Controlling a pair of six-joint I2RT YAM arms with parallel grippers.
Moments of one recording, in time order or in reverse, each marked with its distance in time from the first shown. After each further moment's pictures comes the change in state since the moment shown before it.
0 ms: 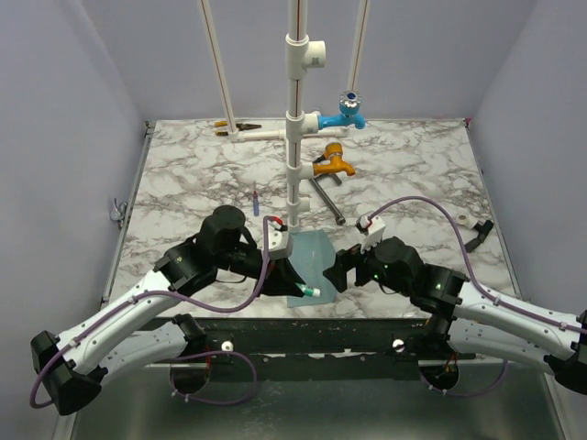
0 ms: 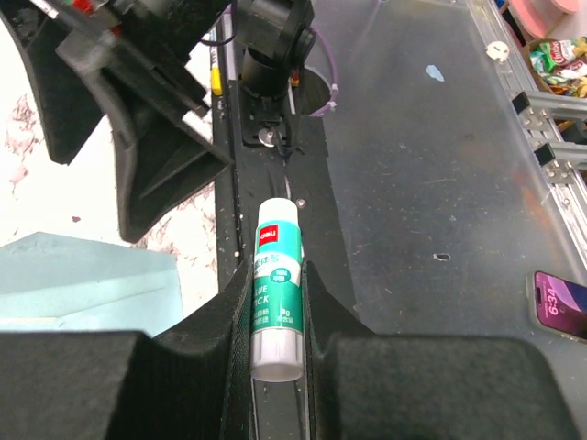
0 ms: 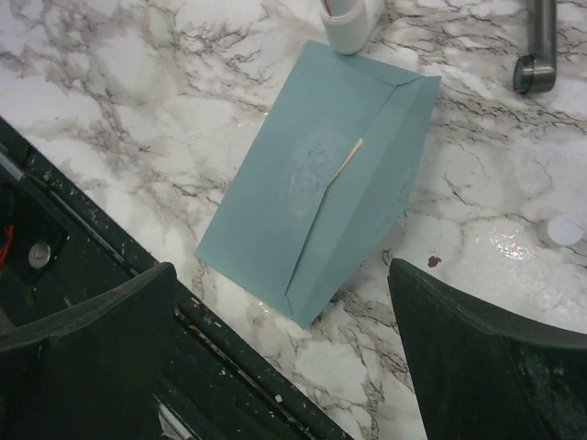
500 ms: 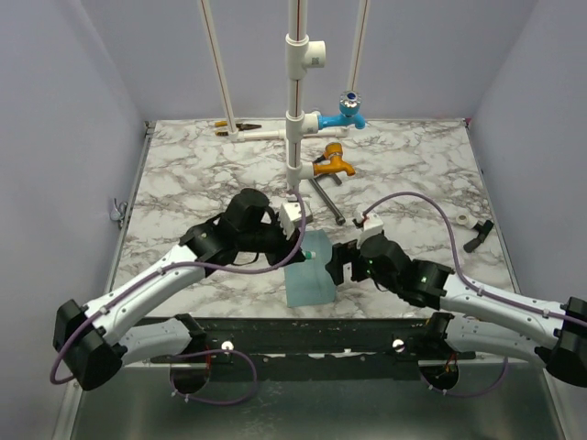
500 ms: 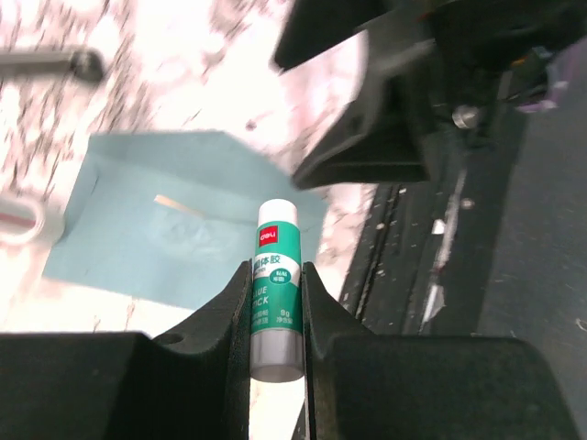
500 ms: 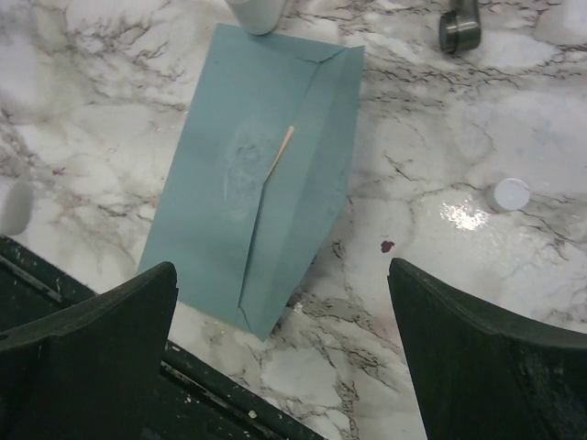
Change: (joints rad) left arm 0.041 0.161 0.071 -0.057 -0.377 0.008; right arm -0.017 0.117 0.021 -0.020 0.078 0.048
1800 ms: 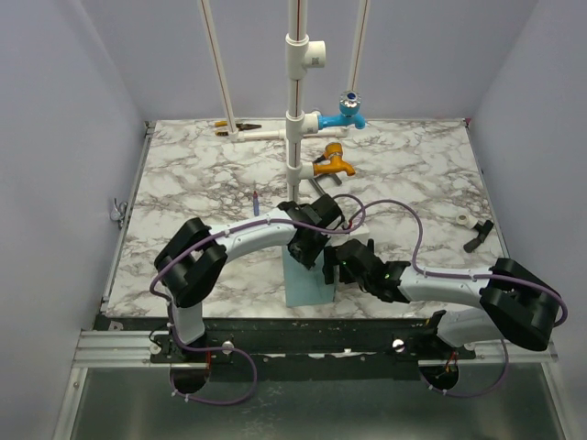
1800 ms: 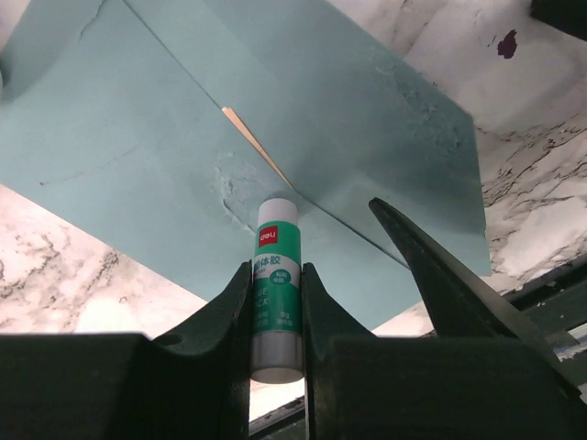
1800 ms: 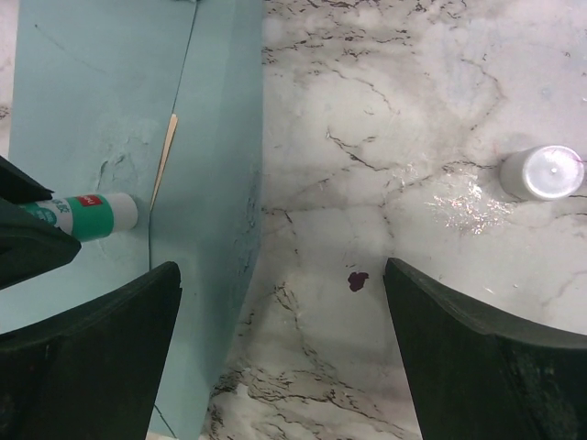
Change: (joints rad) left arm -0.131 0.781 0.399 -0.327 -0.523 -0.332; right arm -0.044 0.391 -0.110 0.320 0.106 0.127
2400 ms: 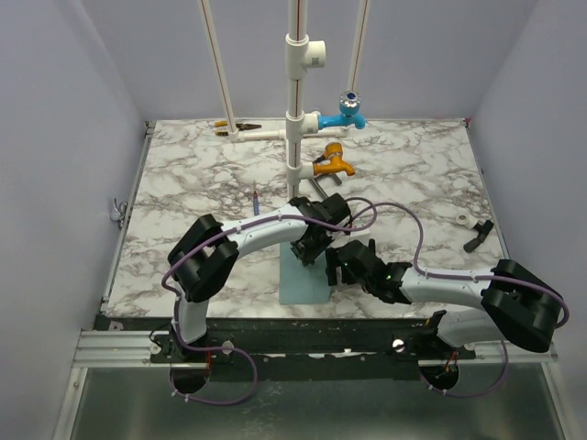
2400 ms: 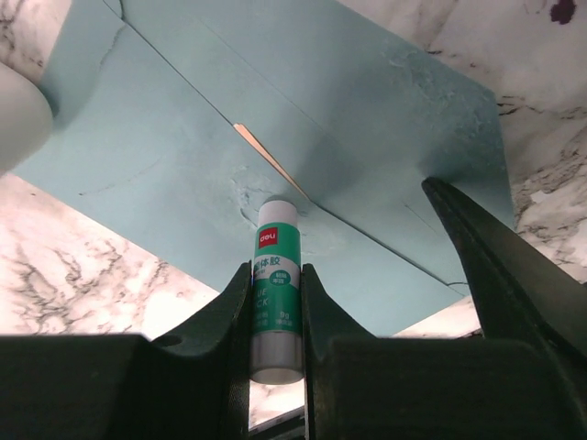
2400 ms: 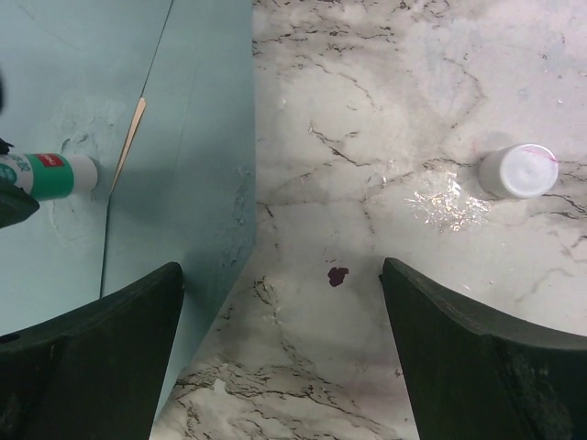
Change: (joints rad) left arm -0.024 0.079 0.101 -0.117 -0.065 0.152; right arm -0.006 -0.013 -0.018 0.000 0.000 -0.046
